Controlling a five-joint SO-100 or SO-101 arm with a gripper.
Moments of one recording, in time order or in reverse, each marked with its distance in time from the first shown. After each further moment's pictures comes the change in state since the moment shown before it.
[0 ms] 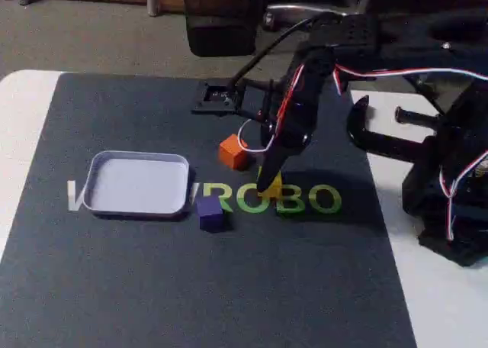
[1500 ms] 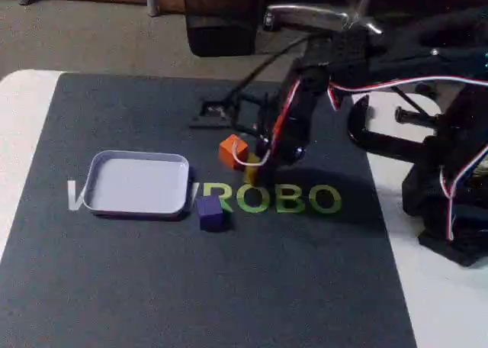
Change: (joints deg) arm -1.8 -3.6 0.8 -7.0 1.8
